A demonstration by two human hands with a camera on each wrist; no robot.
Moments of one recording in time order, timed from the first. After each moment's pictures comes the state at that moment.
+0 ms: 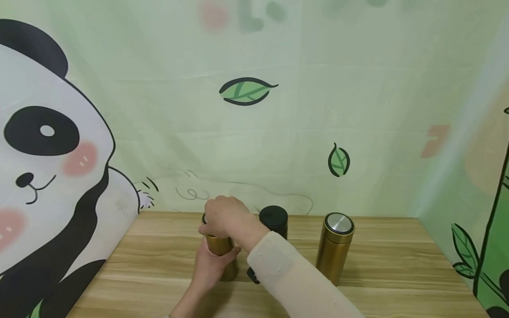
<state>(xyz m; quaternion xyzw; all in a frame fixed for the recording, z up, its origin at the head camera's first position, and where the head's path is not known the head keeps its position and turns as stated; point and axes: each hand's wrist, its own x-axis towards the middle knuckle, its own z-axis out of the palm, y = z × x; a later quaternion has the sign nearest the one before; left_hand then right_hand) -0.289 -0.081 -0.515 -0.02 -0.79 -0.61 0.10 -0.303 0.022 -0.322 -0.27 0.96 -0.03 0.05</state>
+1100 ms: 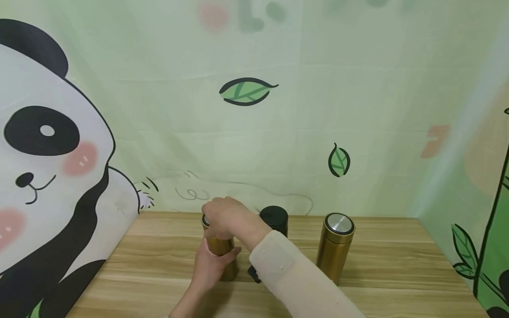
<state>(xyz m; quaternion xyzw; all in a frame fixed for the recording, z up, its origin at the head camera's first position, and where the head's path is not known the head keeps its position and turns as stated) -0.288 -0.081 -0.514 -0.02 -0.80 -0.59 0.11 -0.306 0.027 -0.322 -0.33 0.94 -0.03 0.07</state>
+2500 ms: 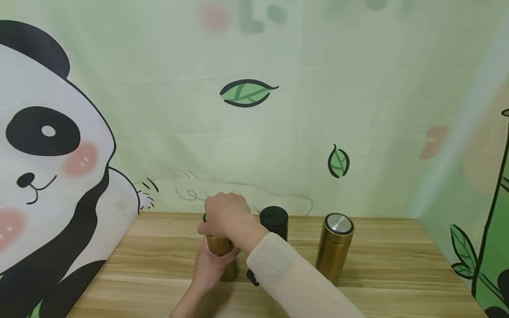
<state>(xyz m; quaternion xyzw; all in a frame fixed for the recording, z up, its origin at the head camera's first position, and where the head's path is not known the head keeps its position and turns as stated) -0.288 -0.081 -0.514 -0.03 -0.79 -0.60 0.10 -0.299 0.024 -0.320 -0.25 0.97 -0.04 -0.01</state>
